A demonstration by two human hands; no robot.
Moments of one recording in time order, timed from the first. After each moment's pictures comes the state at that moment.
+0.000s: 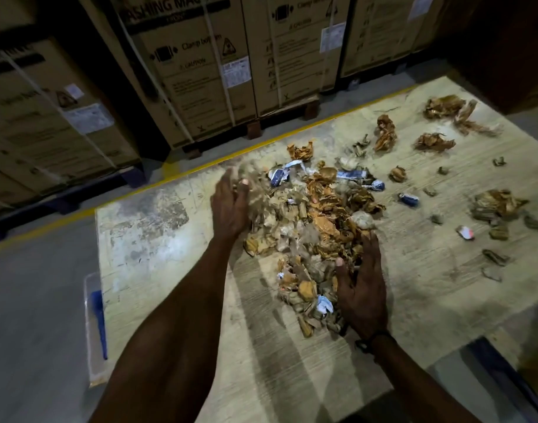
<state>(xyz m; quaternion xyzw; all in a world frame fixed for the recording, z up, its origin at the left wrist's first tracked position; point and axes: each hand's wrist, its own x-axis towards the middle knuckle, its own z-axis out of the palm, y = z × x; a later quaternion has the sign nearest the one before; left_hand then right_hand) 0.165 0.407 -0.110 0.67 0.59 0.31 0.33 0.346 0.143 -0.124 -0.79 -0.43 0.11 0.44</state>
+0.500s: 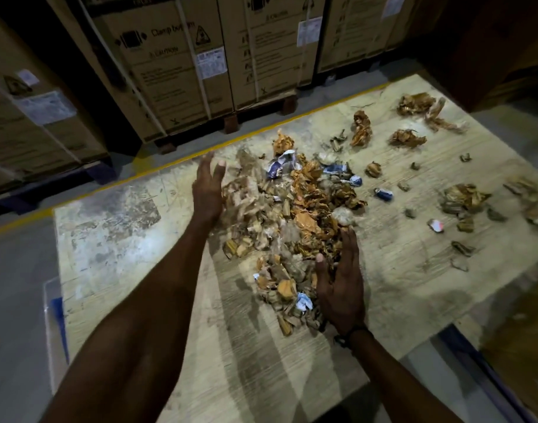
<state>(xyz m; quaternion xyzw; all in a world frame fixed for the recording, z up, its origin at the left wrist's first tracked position) 0.184 0.422 -0.094 0.63 0.54 0.36 0.43 0.343 0.144 -0.120 -0.80 -0.40 0.11 0.43</state>
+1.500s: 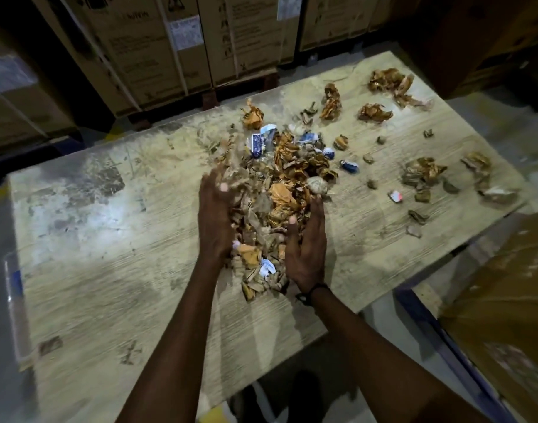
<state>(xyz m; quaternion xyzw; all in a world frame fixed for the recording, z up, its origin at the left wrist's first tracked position) 0.214 0.256 -0.088 0.61 0.54 0.37 0.45 0.350 0.140 -0.110 -0.78 -0.38 0.15 0.48</state>
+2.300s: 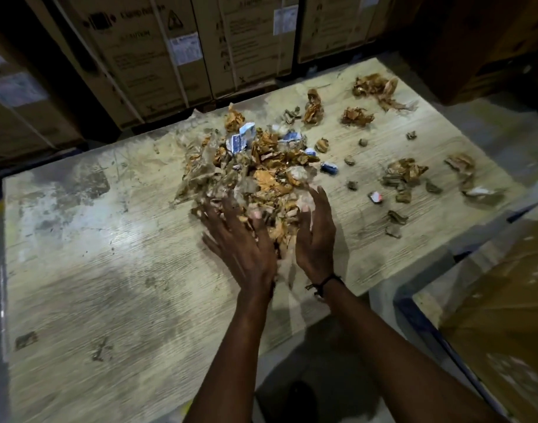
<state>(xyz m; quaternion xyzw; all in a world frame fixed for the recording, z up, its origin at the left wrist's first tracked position) 0.307 0.153 -0.098 0.63 0.67 0.34 0.20 0.419 0.125 -0.101 -0.74 -0.40 0.13 0.52</state>
